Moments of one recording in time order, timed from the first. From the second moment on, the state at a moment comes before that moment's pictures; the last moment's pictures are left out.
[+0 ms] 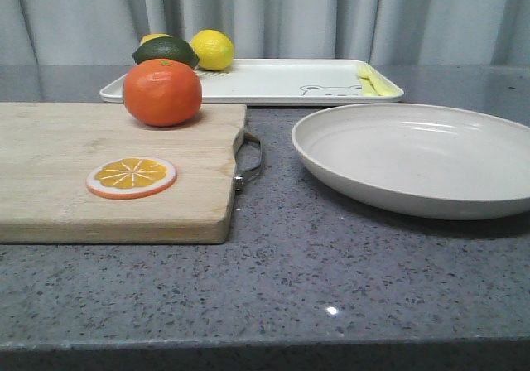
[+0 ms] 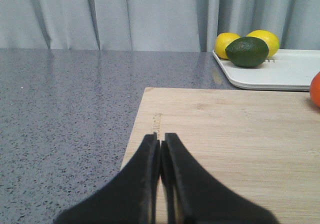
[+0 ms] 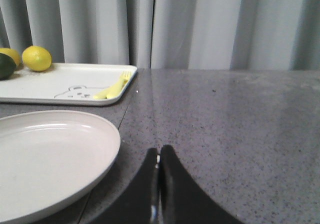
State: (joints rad) left arm 0.04 0.00 0.00 -0.03 0.11 -0.06; right arm 0.05 -0.01 0.02 -0.01 0.03 0.07
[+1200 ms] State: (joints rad) left arm 0.04 0.27 -0.37 -0.03 0.11 -0.06; right arm 0.05 0.23 -0.40 -0.01 0.29 0.07
